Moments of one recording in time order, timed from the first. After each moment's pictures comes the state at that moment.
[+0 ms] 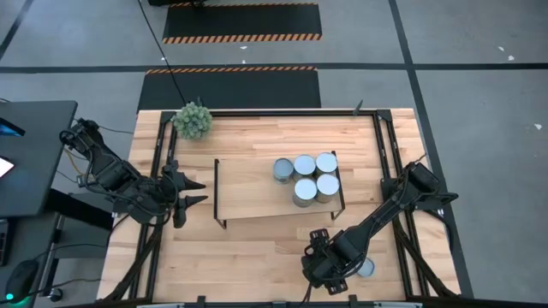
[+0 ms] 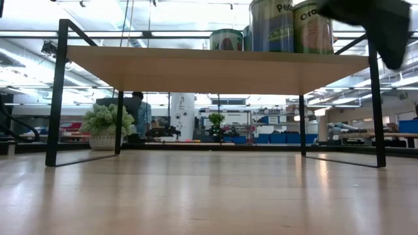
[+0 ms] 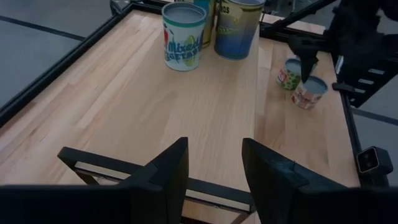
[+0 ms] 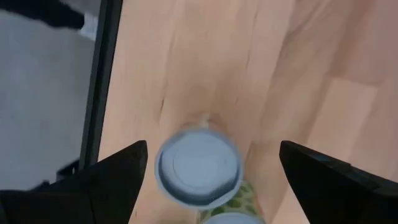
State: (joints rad) left arm -0.75 0.88 1.01 -0.90 -0.81 -0.75; right arm 0.66 1.95 1.58 -1.00 -0.03 0.43
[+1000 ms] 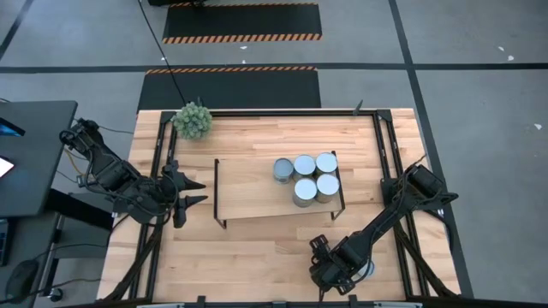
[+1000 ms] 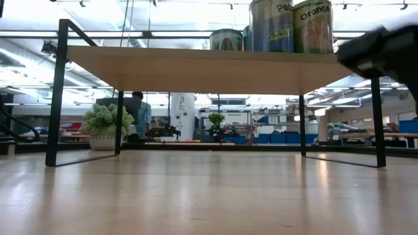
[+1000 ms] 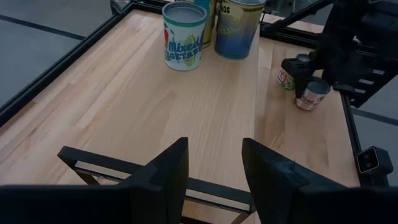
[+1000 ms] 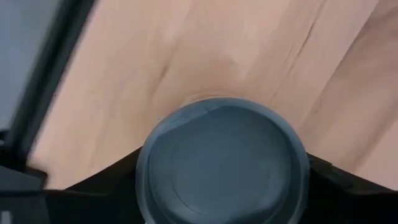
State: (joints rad) left arm -0.75 0.88 1.01 -0.90 -0.81 -0.76; right arm 0.71 1.95 1.32 -0.71 0.02 0.23
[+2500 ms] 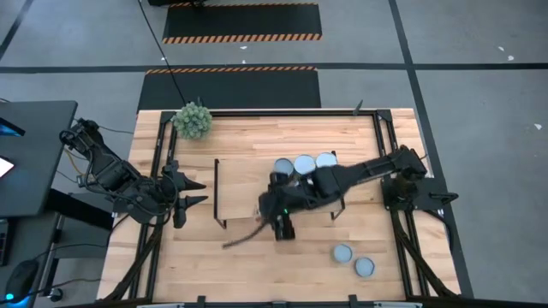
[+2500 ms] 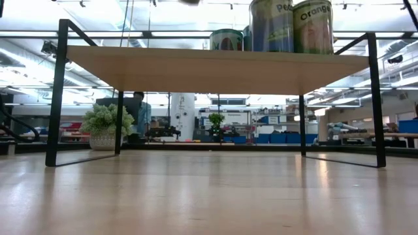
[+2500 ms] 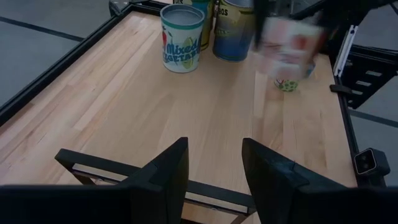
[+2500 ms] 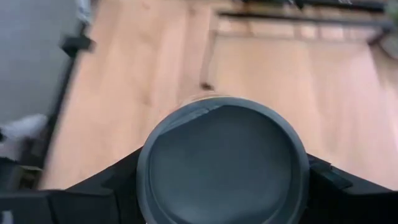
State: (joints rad) left arm -0.75 0.88 1.01 -0.89 -0.81 -0.75; right arm 0.30 1.94 2.01 -0.97 0.18 0.15
